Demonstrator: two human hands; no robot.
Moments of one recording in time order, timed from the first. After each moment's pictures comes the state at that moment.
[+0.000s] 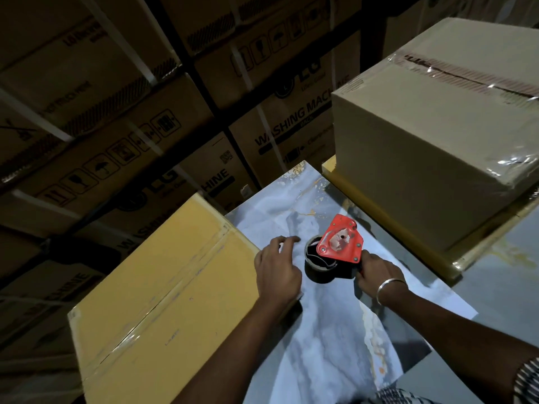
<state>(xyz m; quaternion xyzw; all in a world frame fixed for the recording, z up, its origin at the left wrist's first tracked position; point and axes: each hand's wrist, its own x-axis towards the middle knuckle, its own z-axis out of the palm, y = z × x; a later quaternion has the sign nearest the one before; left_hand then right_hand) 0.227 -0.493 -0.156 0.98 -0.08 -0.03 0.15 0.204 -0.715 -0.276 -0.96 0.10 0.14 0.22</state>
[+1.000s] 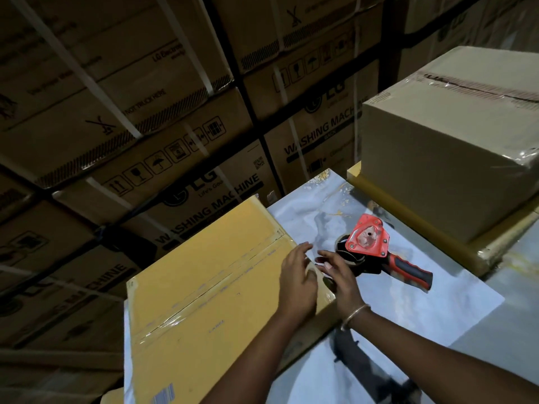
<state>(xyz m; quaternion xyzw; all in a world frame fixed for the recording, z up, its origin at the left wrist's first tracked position) 0.161 -0.425 -0.144 0.90 -0.07 -0.02 0.43 0.151 -0.532 -0.202 -0.55 0.11 -0.02 0.83</state>
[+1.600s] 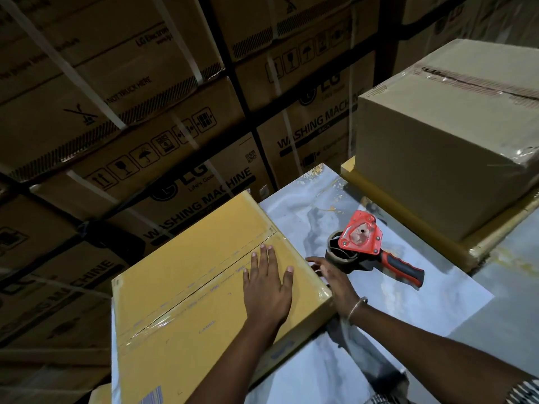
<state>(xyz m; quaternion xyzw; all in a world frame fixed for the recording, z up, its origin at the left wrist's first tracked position) 0.166 -0.379 -0.168 0.99 -0.03 -0.05 0.13 0.156 -0.552 -0.229 -0.64 0.04 0.04 0.76</state>
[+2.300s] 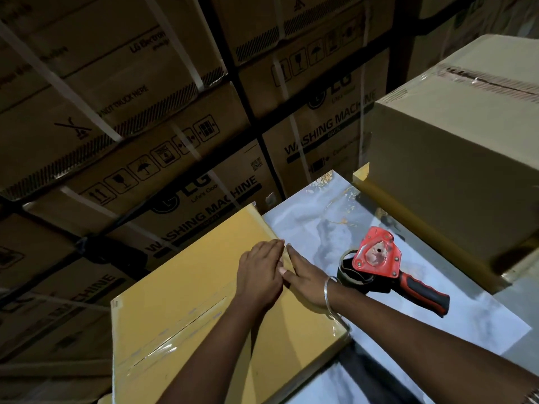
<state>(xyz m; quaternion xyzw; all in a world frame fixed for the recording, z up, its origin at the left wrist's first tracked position) 0.263 -0.359 -0.148 0.98 -0.18 0.02 0.05 0.245 -0.512 -0.186 -0.82 -0.08 0.20 0.53</state>
